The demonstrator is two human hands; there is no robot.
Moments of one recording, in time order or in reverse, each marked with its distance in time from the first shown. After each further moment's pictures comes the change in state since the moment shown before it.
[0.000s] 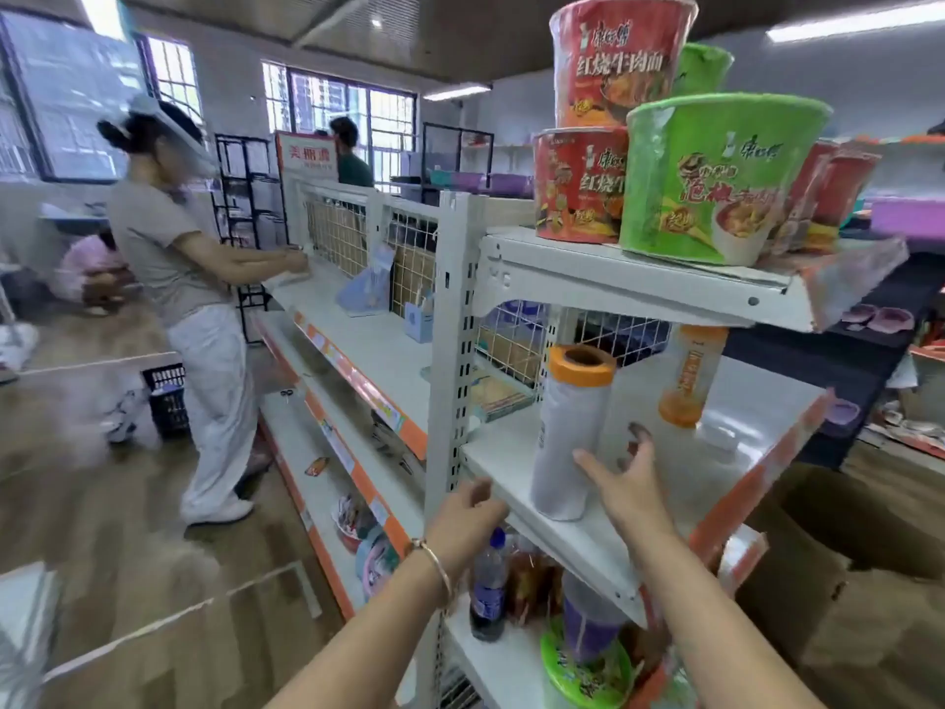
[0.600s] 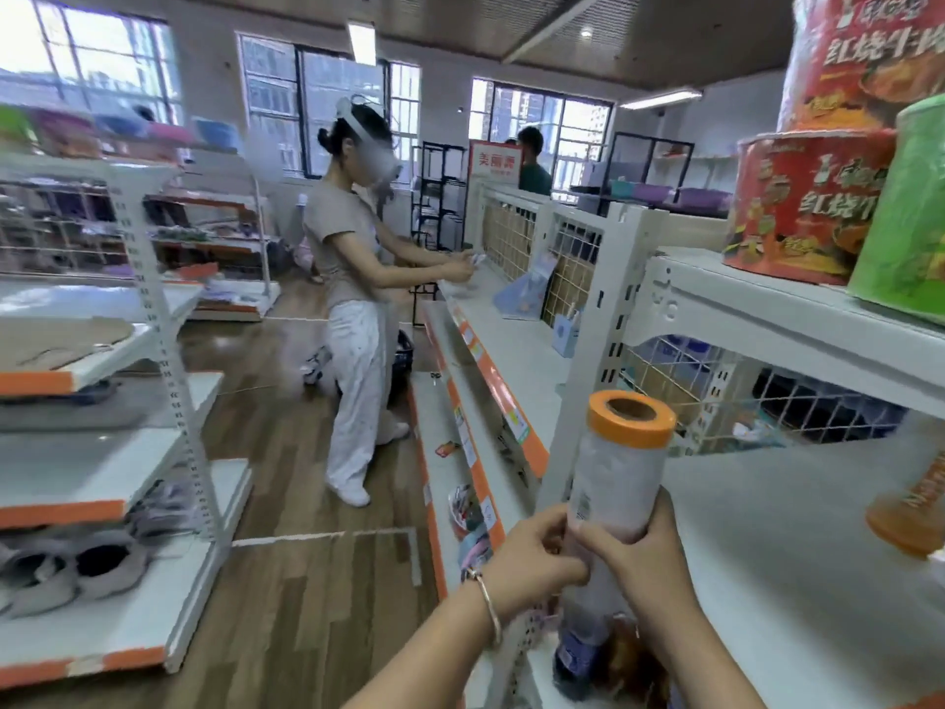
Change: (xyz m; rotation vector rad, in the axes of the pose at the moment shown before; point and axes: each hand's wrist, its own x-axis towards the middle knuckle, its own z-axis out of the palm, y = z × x) left_hand -0.008 -0.010 -0.023 -0.069 0.072 0.056; right_hand -0.006 0.005 0.077 0.180 -0.460 -0.176
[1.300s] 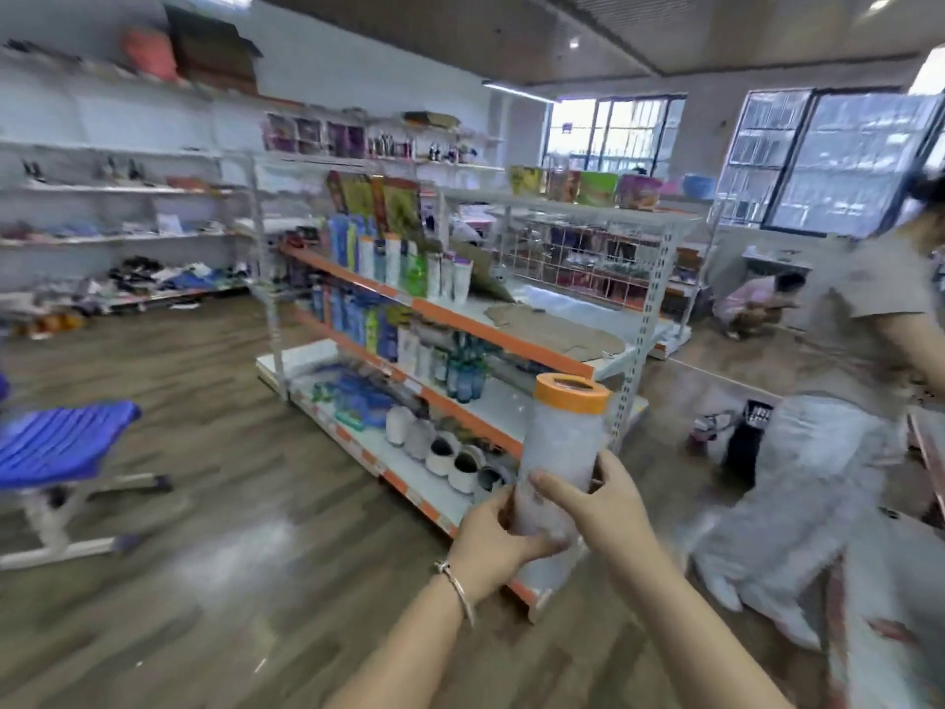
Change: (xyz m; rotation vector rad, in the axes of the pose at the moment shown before) left_hand -0.349 -0.069 -0.295 -0.037 1.167 -0.060; right_hand -0.197 -0.097 0.427 0.056 -1.063 -0.095
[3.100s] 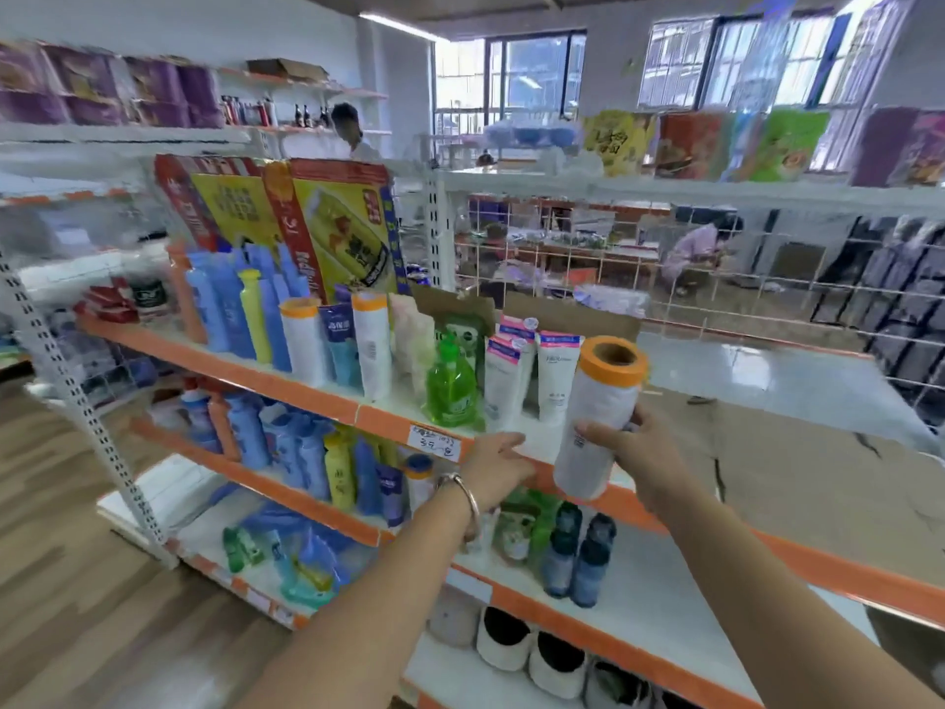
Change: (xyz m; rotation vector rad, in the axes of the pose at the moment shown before) left_hand 0.831 -0.043 -0.457 0.310 -0.284 -0.134; right_hand 0.831 0.044 0.359 0.181 0.284 0.080
